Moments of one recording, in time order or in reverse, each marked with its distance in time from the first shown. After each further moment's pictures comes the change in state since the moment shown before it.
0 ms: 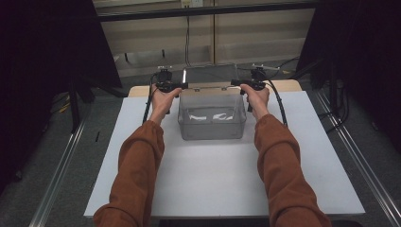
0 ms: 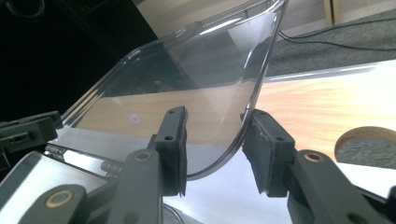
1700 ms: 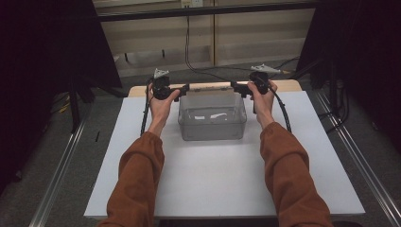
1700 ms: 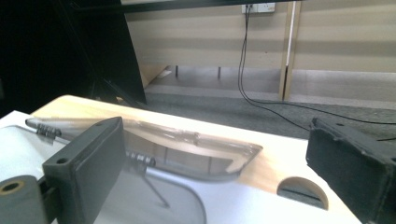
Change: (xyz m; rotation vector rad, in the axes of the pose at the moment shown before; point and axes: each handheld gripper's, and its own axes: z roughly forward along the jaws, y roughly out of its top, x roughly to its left) left arm -0.015 -0.019 -0.033 -0.192 0.040 0.153; right arm 0.031 -0.012 -0.038 -0.179 -0.131 -0.349
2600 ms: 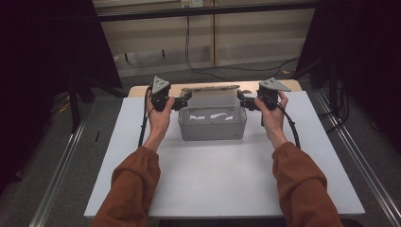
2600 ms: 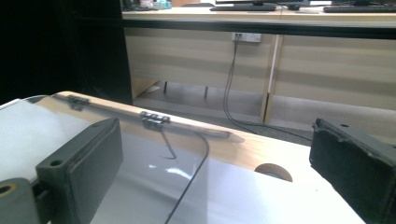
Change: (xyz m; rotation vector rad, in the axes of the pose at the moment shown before) left arm -0.035 -0.016 -0.045 -0.155 -0.035 0.098; right arm 0.015 -0.027 -0.060 -0.113 -0.037 -0.110
